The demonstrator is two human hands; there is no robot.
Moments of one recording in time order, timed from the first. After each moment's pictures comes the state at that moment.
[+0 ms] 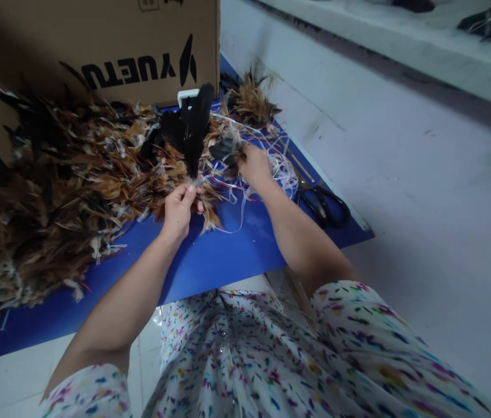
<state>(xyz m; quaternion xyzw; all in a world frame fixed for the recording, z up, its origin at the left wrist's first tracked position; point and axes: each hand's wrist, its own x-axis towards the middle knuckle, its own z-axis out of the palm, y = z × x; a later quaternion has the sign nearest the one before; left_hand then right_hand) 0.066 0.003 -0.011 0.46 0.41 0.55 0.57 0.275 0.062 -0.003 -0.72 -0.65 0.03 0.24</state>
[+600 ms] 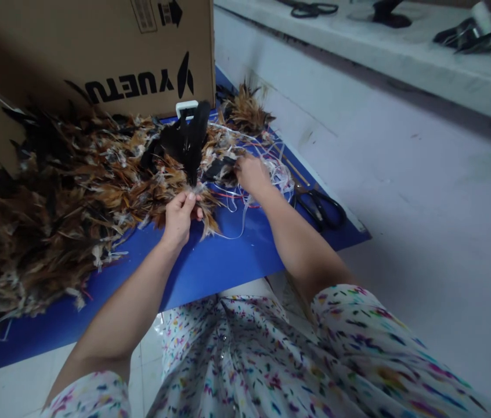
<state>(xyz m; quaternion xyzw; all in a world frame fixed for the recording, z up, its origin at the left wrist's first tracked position) 0.064 0.005 -0.018 0.47 0.40 0.54 0.57 0.273 0.049 0.009 -0.72 -0.68 0.02 0.16</state>
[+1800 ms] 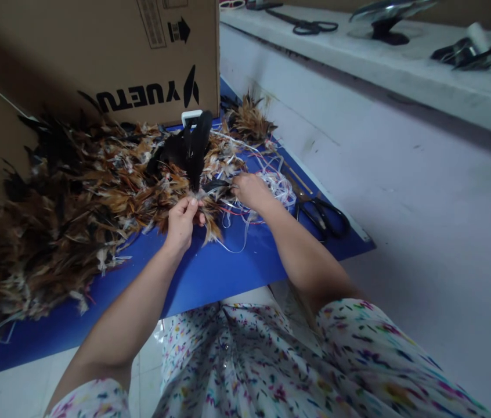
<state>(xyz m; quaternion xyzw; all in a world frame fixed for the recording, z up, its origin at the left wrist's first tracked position) 0.064 0.004 -0.011 0.45 0.40 0.55 0.58 0.262 0.030 0.022 -0.67 -0.74 0.04 0.04</state>
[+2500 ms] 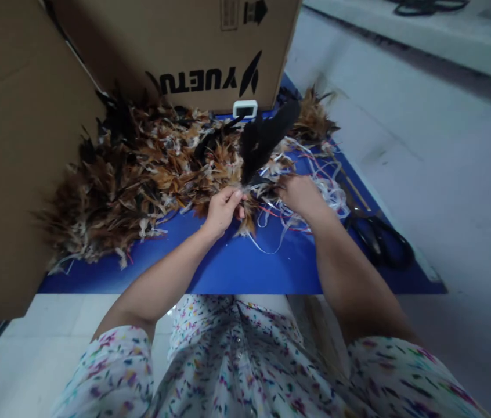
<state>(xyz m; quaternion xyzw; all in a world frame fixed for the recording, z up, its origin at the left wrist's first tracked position) 0.064 0.001 -0.017 0.52 0.40 0.52 0.55 0.268 0.032 0.013 -0.67 -0.74 0.04 0.03</state>
